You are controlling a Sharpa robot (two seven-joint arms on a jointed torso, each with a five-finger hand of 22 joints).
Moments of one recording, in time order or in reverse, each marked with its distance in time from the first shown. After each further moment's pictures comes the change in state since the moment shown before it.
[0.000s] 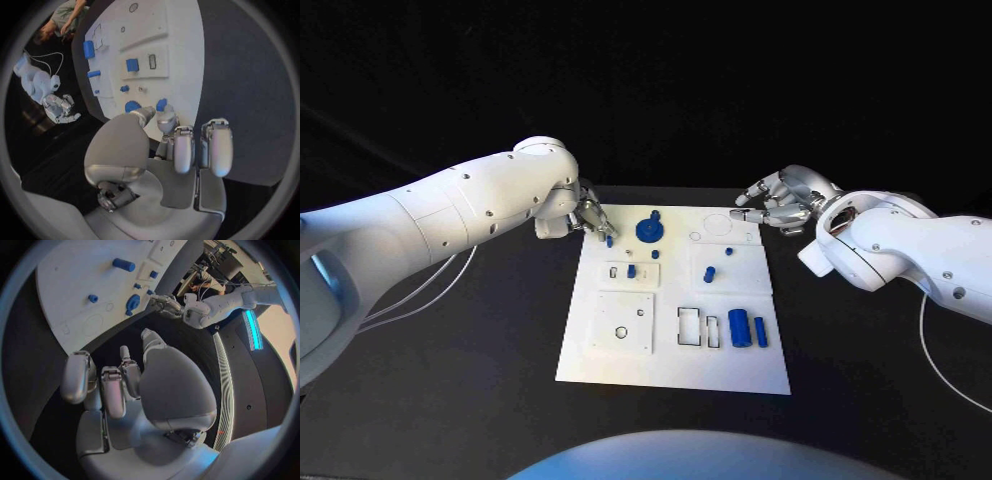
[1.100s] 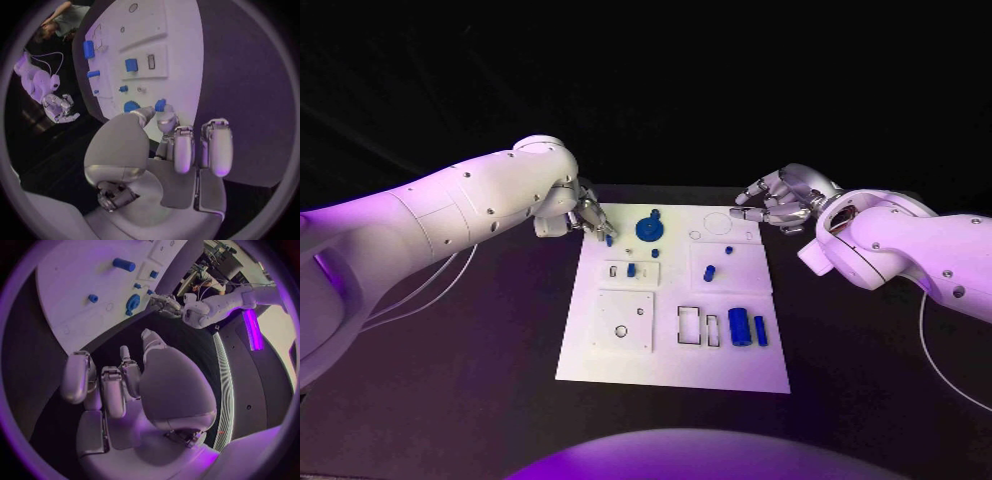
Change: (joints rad) left arm -0.002 0.009 0.000 -0.023 0.004 0.015 0.005; left_hand 0.004 -0.004 0.008 0.003 -0.010 0.007 0.000 0.011 0.002 0.004 -0.004 0.000 0.000 0.000 0.000 0.000 0.000 0.000 0.000 0.000 0.000 0.000; right arm 0.000 0.001 0.000 -0.001 0.000 -0.001 0.000; right_hand -0.004 0.004 0.000 0.000 0.000 0.000 0.000 0.000 0.000 0.000 0.000 0.000 0.000 0.000 0.000 0.000 0.000 0.000 0.000 0.000 0.000 0.000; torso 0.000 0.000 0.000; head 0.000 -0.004
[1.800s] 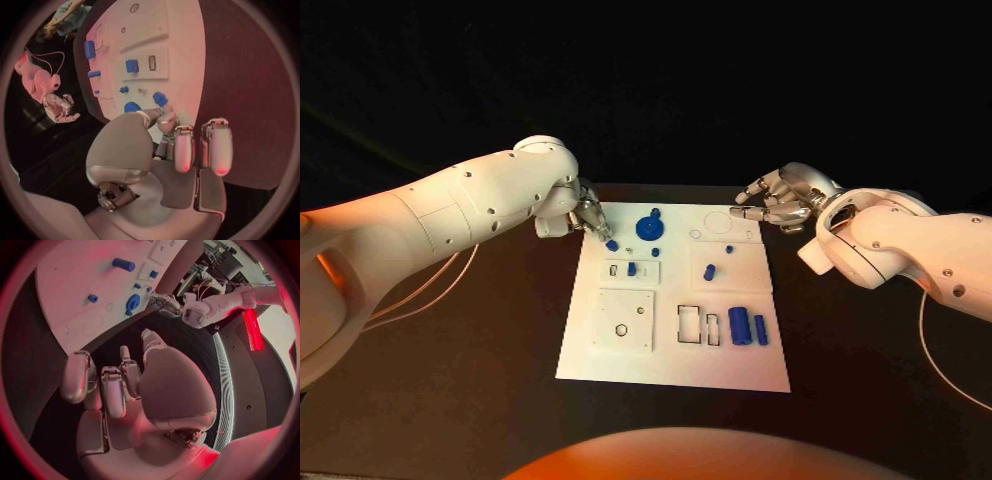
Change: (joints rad) left arm -0.004 0.003 -0.001 -0.005 0.014 0.001 0.006; left_hand 0.072 0.018 0.200 -0.067 -0.066 -0.009 -0.013 0.048 0.009 0.000 -0.007 0.000 -0.006 -0.003 -0.011 0.000 0.000 0.000 0.000 -0.007 0.000 0.000; right arm 0.000 0.001 0.000 -0.001 0.000 0.000 0.000; right_hand 0.000 0.000 0.000 0.000 0.000 0.000 0.000 0.000 0.002 0.000 0.000 0.000 0.000 0.000 0.000 0.000 0.000 0.000 0.000 0.000 -0.005 0.000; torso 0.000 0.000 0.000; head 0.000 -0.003
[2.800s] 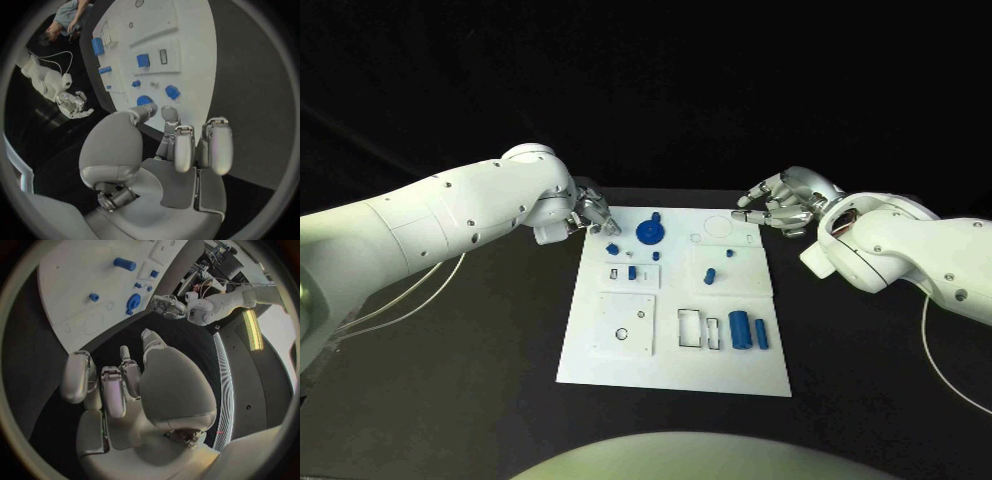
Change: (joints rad) left arm -0.001 -0.090 -0.001 0.139 -0.029 -0.135 0.125; left_hand -0.160 -0.126 0.023 -0.075 -0.006 -0.061 0.023 0.034 0.012 -0.110 0.013 -0.140 -0.193 0.002 0.006 0.000 0.000 0.000 0.000 0.000 -0.027 0.000; right arm 0.000 -0.005 0.000 0.000 -0.001 -0.001 0.000; right_hand 0.000 0.000 0.003 -0.003 0.000 0.000 0.000 0.000 0.001 0.000 0.000 0.000 0.000 0.000 0.000 0.000 0.000 0.000 0.000 0.000 0.000 0.001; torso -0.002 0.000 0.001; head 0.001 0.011
